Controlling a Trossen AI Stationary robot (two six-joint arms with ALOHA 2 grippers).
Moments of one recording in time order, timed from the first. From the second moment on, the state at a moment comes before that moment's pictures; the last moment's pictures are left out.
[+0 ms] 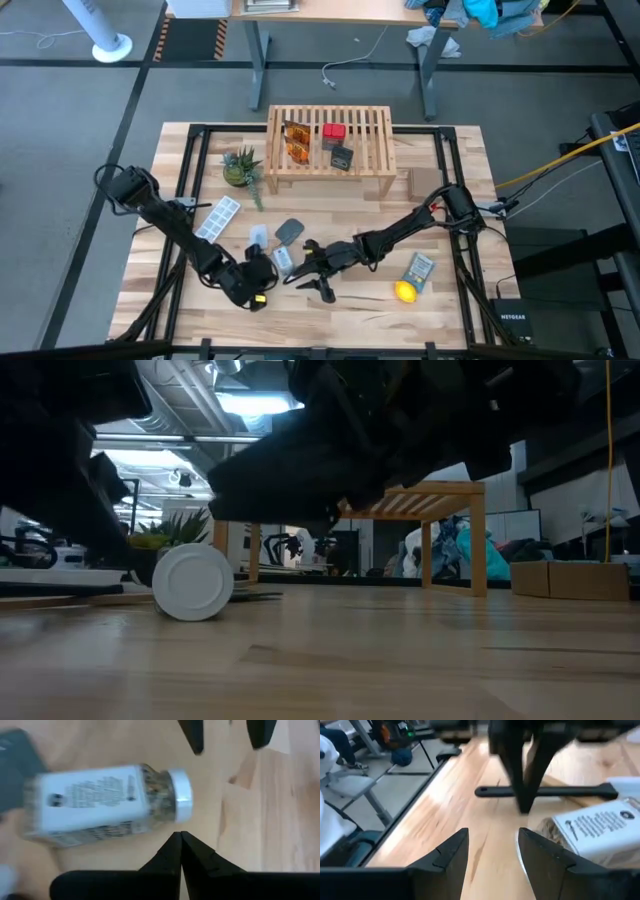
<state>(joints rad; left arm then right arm) -0.70 1.62 0.72 0.00 -0.53 -0.83 0.33 2.10 1.09 0.66 -0.10 0.20</state>
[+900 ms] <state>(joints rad) -0.49 1.53 0.72 -0.34 -0.64 -0.73 0.37 2.18 1.09 0.66 0.03 0.20</state>
